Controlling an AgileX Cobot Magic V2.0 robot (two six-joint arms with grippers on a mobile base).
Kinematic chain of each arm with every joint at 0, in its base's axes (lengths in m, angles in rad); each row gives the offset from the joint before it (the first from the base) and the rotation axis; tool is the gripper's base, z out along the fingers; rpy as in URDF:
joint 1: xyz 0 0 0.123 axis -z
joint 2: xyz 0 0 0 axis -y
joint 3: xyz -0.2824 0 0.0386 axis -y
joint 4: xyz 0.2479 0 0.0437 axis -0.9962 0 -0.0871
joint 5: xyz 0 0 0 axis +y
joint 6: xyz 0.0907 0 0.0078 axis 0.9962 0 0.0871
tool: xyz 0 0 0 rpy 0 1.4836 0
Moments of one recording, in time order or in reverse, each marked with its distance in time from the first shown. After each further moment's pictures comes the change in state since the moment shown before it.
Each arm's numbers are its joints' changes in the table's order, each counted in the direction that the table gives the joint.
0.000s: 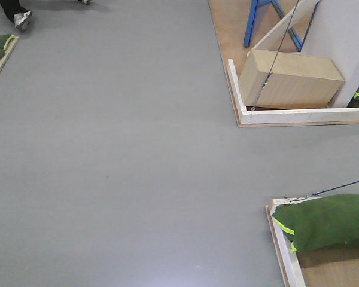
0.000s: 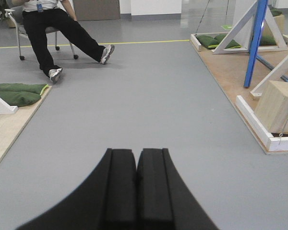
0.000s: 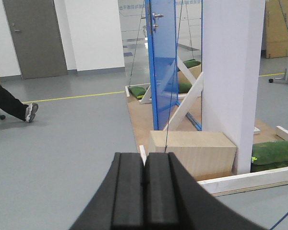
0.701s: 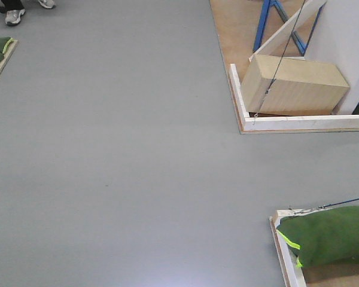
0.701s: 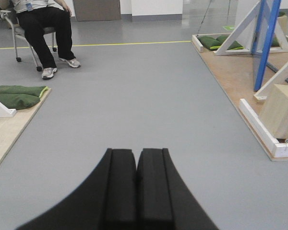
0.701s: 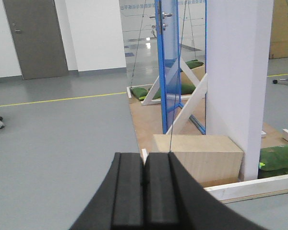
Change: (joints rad) left arm -0.001 0.000 0.000 0.000 0.000 0.000; right arm 0.000 0.000 0.000 0.000 0.000 0.000
